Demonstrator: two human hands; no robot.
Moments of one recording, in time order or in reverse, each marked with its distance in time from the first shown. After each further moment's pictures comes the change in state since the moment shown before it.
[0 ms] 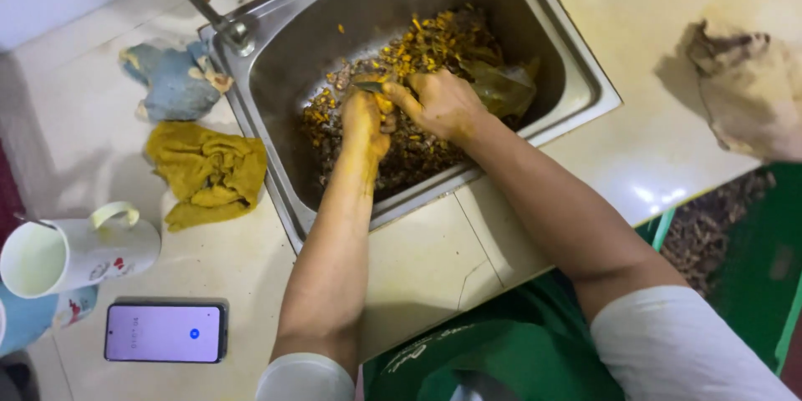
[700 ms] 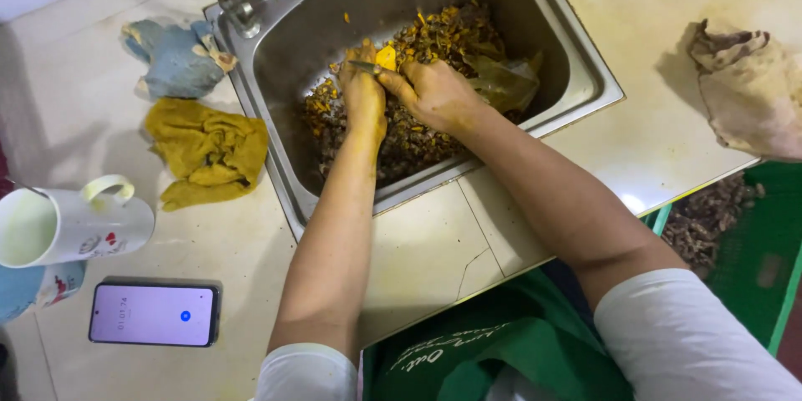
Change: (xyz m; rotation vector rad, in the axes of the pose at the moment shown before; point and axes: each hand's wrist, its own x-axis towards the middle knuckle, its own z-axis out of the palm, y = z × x) left_hand 0.034 0.006 0.003 0.004 0.079 0.356; right_hand 0.001 -0.014 0.003 0.040 -0.006 -0.103
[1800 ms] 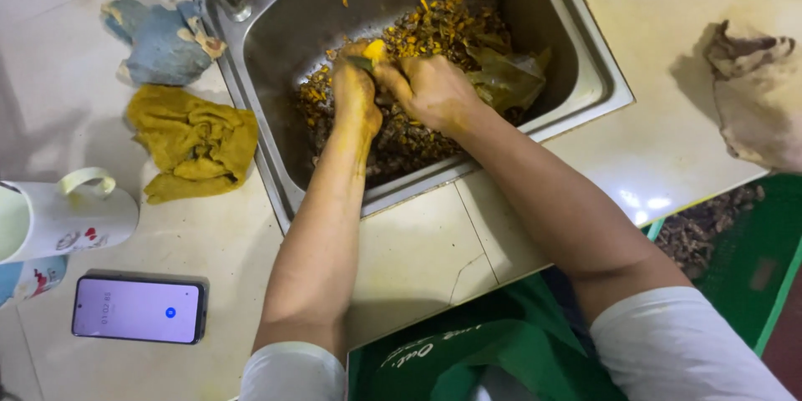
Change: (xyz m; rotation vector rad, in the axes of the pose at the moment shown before) left_hand -0.019 0.028 0.000 -0.098 0.073 -0.349; right_hand 0.010 0.009 -0.009 0.033 0.006 0.093
